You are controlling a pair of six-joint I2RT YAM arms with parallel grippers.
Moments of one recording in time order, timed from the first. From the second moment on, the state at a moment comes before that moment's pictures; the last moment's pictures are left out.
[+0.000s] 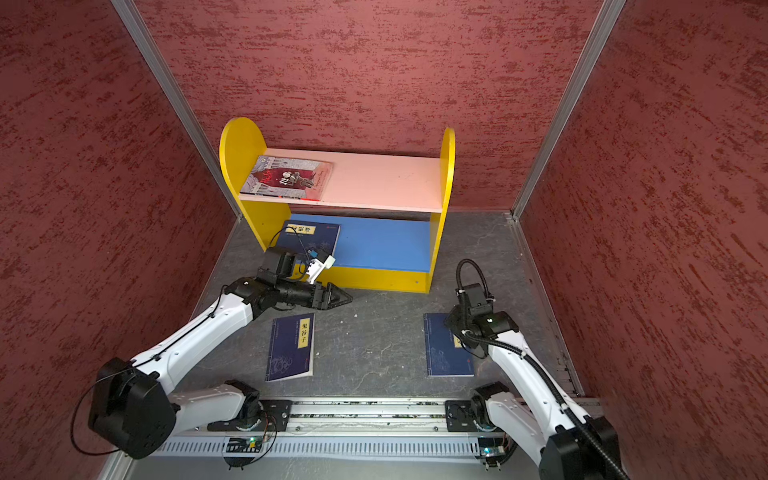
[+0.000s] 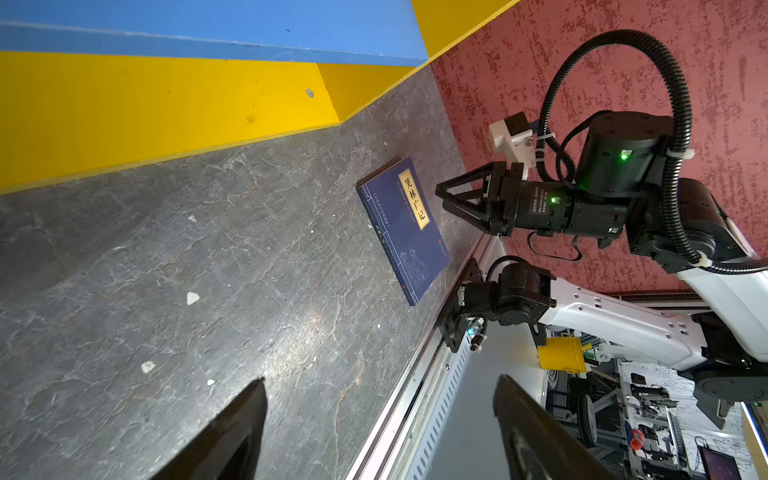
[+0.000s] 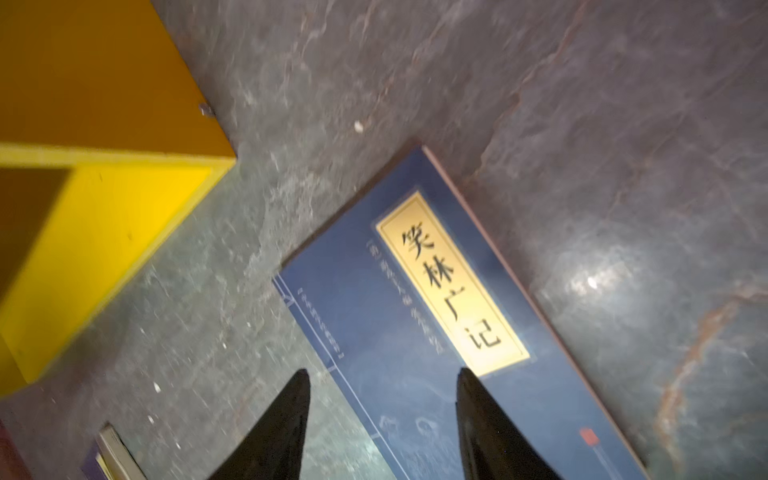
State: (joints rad) left arm -0.40 1.24 0.89 -0.46 0.82 -0.36; right arm 0.22 0.96 0.60 -0.72 -0.01 1.00
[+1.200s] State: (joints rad) left arm -0.37 1.39 0.67 -0.25 0.89 -0.59; right arm 0.18 1.11 0.42 -0.44 -0.42 0.91
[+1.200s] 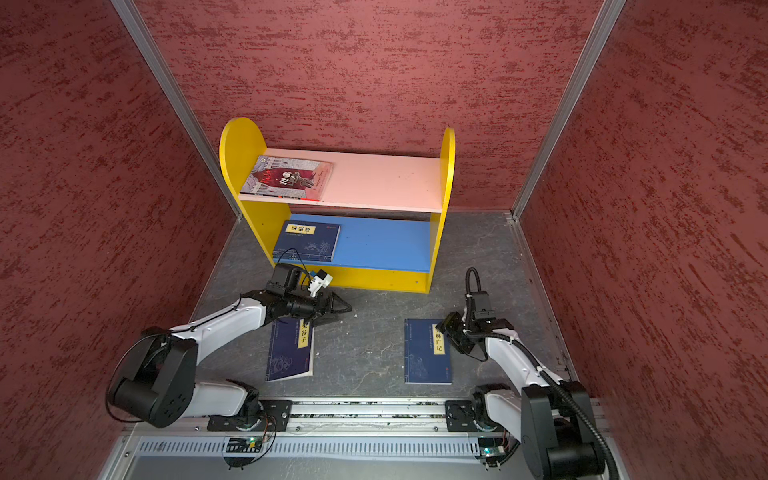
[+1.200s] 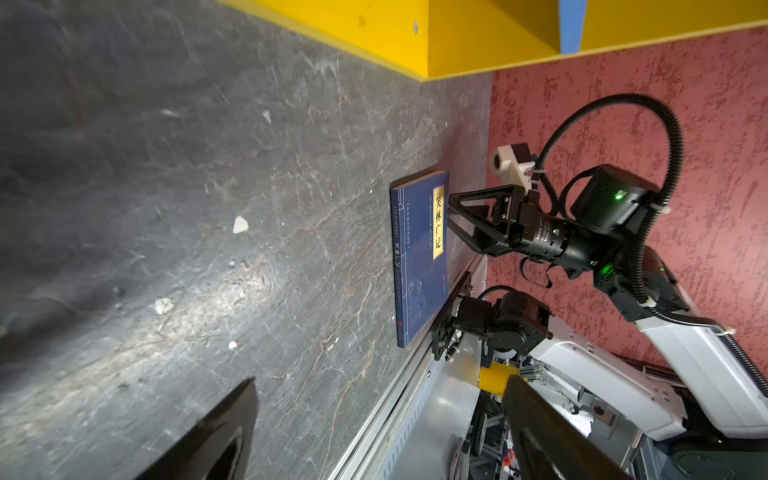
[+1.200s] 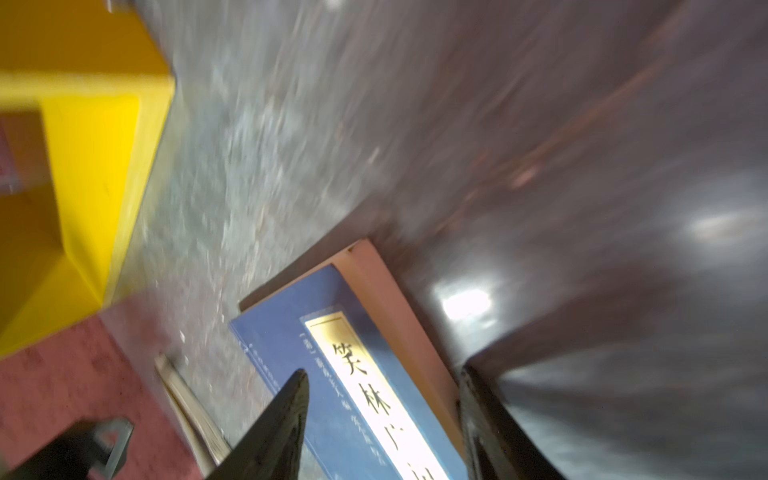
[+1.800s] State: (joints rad) left arm -0.62 1.62 0.70 -0.24 0.92 -0.59; right arm 0.47 1.06 0.43 -0.54 -0.31 1.01
